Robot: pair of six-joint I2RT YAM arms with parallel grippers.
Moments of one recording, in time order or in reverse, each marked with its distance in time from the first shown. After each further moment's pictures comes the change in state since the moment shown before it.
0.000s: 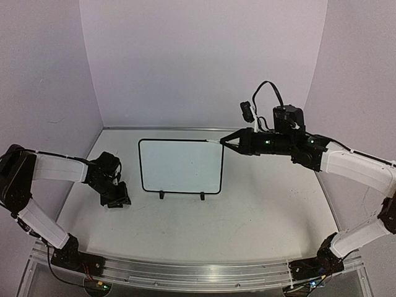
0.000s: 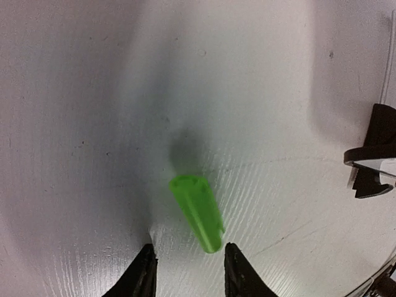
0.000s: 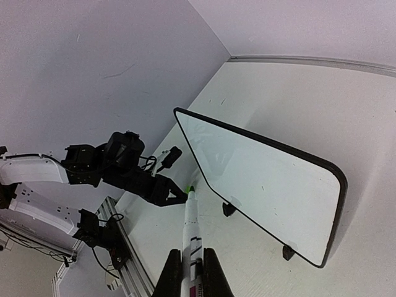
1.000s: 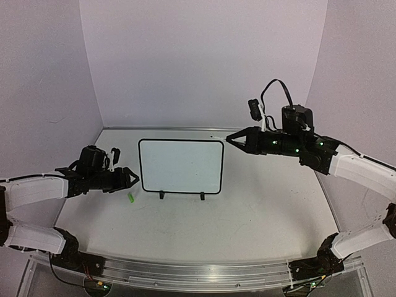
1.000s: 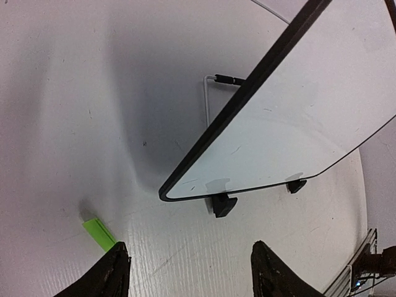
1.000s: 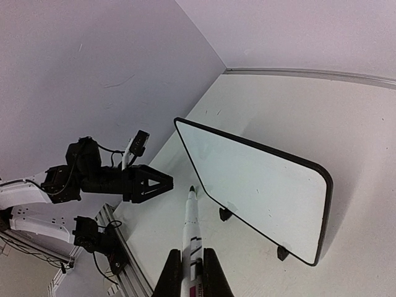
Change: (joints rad) left arm -0.036 -0.349 -0.147 0.351 0.054 0.097; right arm 0.002 -0.077 -0.022 -0.023 0.051 -0.004
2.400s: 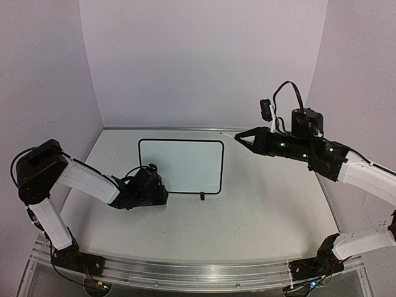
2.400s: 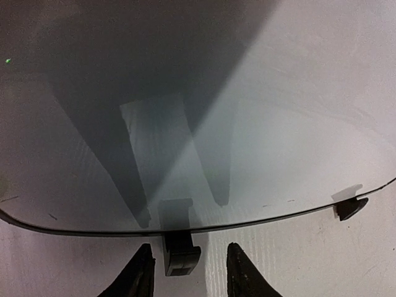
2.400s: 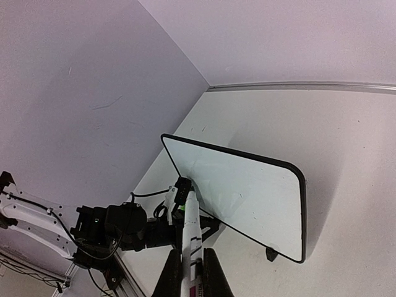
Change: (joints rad) left arm -0.442 0.562 0.157 0.278 -0.497 -0.229; right arm 0.011 -0.101 -0.065 0.001 0.115 0.038
